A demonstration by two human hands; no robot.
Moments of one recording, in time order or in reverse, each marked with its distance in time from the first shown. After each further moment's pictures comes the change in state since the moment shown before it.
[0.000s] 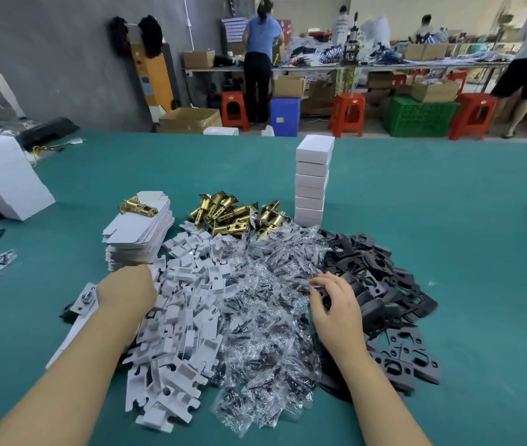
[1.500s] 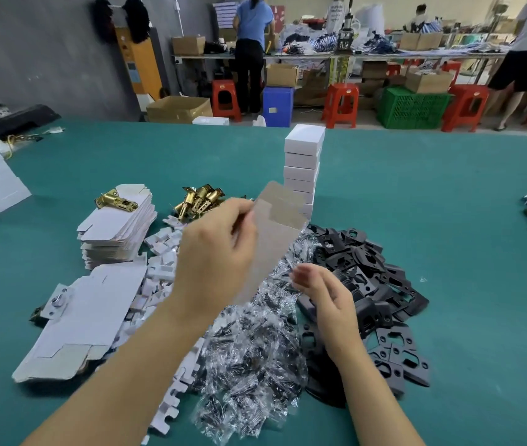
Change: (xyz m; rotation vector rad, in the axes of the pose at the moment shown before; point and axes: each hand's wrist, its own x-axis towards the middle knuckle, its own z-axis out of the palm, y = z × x) left_hand -0.102 0.127 -0.104 -1.045 0.751 0.722; right_hand 0.007 -0.014 -0.014 0.682 -0.073 0.126
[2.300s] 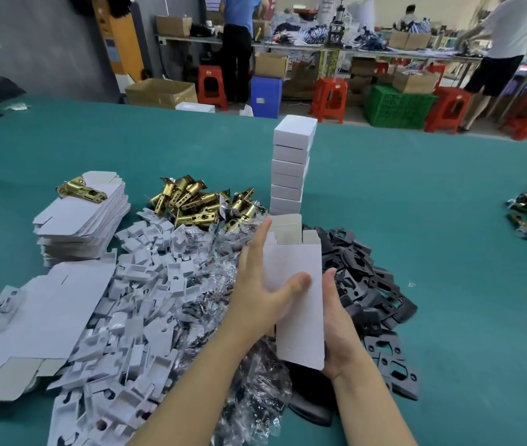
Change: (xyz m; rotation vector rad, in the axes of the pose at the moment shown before) left_hand -0.059 -0.021 0.103 -0.548 -0.350 -0.583; right_hand 0.009 0.003 -0.014 0.497 -0.147 0.577
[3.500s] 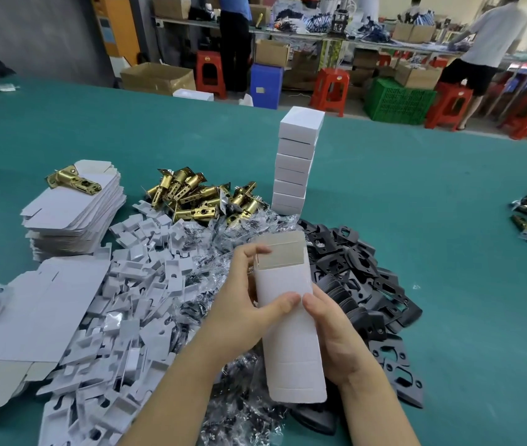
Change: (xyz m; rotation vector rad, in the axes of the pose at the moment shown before) left_hand -0.014 -0.006 -0.030 -0.255 -0.147 -0.161; right_hand -0.006 -0.007 0.005 -0.092 -0.273 -0.086
